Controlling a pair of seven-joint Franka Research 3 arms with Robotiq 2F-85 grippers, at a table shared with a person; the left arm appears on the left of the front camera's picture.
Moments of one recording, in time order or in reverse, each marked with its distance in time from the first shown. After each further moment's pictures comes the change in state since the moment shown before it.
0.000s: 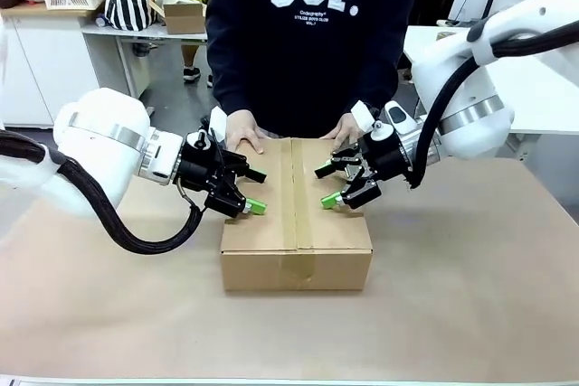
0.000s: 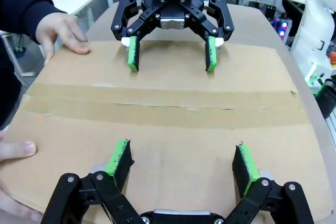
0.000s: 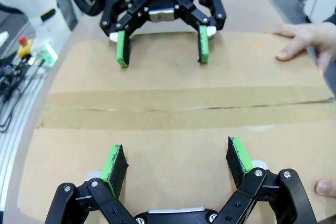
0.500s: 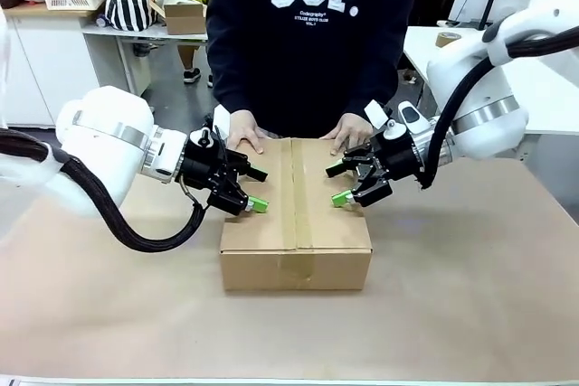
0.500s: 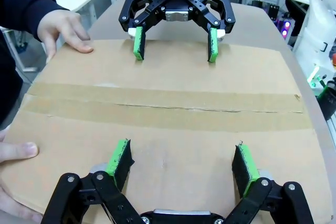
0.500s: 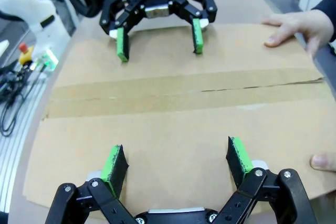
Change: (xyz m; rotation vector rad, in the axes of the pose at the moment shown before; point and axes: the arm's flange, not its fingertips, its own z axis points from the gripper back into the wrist) left arm 0.004 0.002 -0.001 0.009 0.014 0.015; right arm -0.009 0.000 0.016 -0.012 -0.016 -0.034
